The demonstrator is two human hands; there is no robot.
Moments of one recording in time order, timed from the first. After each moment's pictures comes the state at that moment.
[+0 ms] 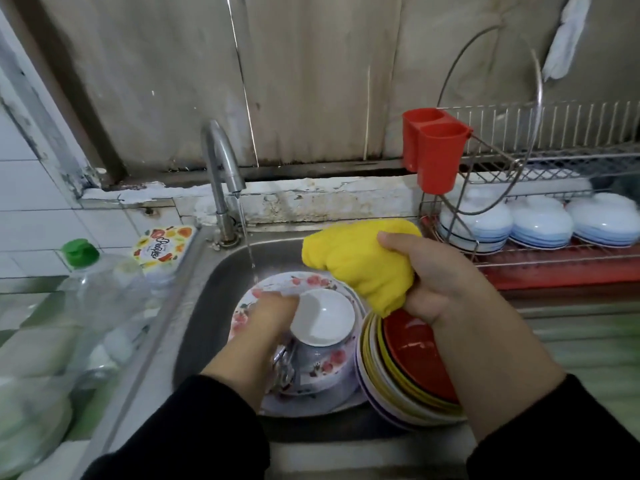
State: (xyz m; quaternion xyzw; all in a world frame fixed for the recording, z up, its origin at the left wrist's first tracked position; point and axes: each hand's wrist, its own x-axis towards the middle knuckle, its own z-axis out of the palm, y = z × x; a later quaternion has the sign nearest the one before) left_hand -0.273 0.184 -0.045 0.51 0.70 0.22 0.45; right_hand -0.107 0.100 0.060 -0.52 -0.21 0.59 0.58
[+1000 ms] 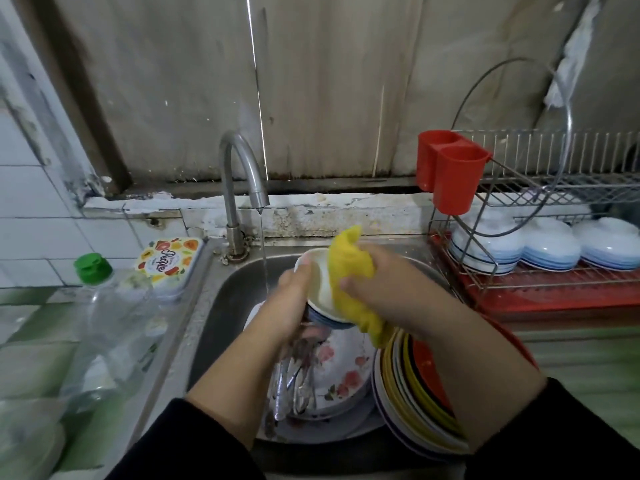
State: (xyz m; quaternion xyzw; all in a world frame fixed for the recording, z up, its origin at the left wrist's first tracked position) left_hand -0.284 0.176 0.010 0.48 0.51 0.34 0.62; right_hand -0.149 0.119 0.071 -0.62 -0.60 0.33 0.38
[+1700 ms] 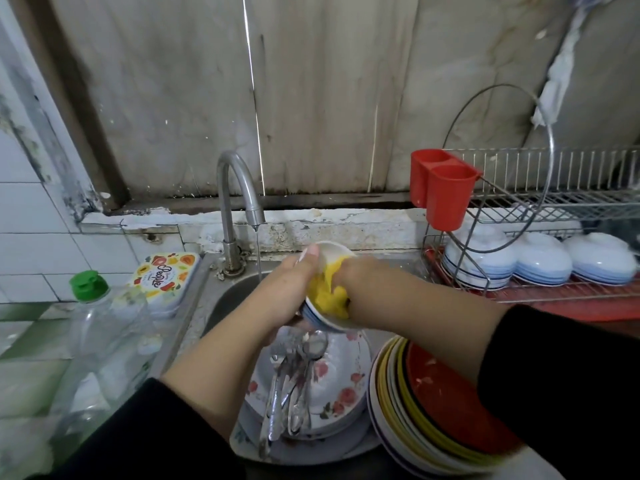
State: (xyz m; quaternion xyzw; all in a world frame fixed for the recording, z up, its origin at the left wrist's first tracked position) left_hand -0.284 0.181 0.051 0.60 0.51 0.28 0.55; right_hand -0.151 0.142 0.080 -0.62 -0.78 0.04 0.00
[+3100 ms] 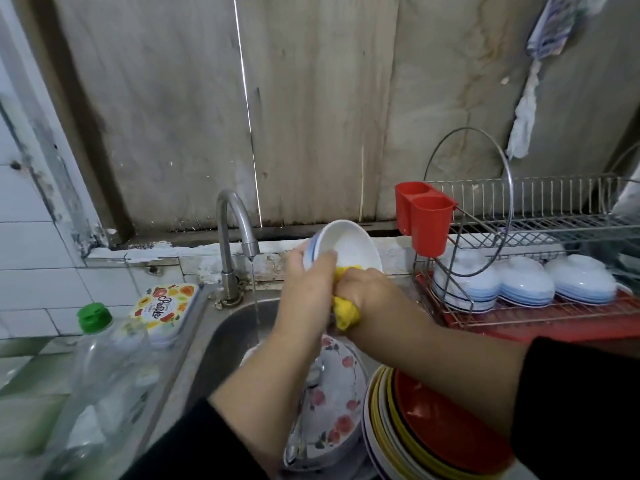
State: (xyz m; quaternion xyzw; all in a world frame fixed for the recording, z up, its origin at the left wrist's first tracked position) left_hand -0.243 0.152 0.090 0.49 0.42 0.51 0.57; right_hand -0.129 0.133 0.062 -0.44 -0.84 -0.15 0.26
